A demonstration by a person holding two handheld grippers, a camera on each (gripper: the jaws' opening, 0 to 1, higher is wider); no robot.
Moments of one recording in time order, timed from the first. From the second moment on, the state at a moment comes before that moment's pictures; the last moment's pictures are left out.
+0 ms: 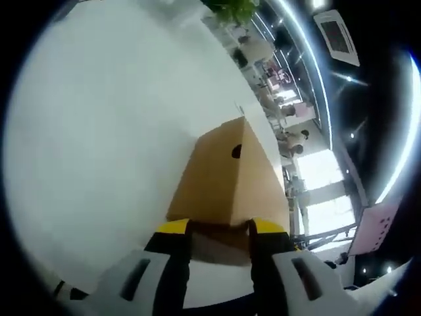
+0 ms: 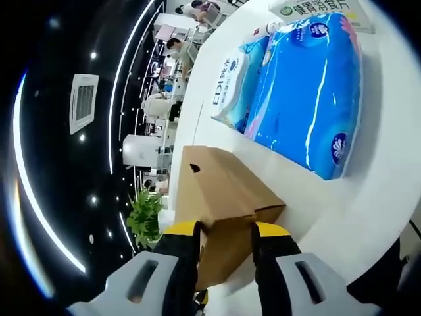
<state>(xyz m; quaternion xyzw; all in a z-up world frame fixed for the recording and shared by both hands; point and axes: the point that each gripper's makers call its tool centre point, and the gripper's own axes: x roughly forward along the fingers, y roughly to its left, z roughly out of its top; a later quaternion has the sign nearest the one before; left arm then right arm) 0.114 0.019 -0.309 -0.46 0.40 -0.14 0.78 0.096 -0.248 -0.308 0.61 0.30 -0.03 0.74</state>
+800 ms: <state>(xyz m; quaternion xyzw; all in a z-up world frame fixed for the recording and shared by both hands) 0.103 0.008 -0.283 -0.38 0.38 -0.17 0.83 0.085 -0.233 -0.276 0.38 0.32 0.10 0.87</state>
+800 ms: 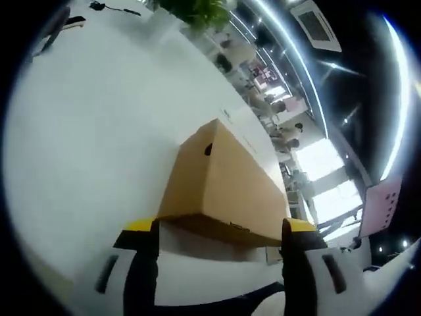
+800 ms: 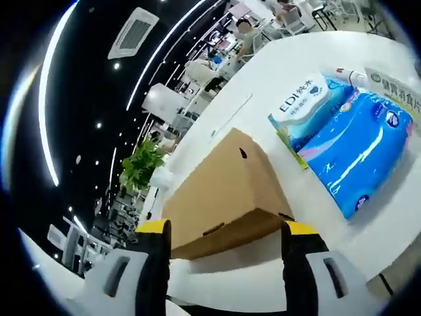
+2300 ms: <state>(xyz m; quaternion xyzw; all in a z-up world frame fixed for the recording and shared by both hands) 0.123 -0.003 -0.274 0.06 0.30 -0.30 0.90 0.130 -0.221 -0.263 -0.13 0.27 0.26 0.92</state>
